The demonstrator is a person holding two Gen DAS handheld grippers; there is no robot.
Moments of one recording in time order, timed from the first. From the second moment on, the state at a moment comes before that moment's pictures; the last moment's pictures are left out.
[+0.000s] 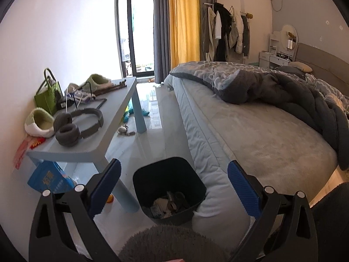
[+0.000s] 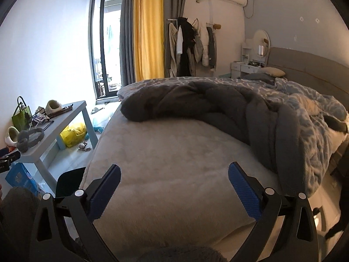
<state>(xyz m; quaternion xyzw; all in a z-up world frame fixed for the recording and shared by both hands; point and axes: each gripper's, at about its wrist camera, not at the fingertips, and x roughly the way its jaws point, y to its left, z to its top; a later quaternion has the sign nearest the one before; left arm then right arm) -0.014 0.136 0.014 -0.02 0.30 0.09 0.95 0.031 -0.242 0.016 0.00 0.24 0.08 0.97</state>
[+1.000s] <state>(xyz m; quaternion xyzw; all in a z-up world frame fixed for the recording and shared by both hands) -0.011 0.135 0.005 -0.04 0.31 0.09 0.94 0.030 -0.228 0.009 -0.01 0.26 0.15 0.95</state>
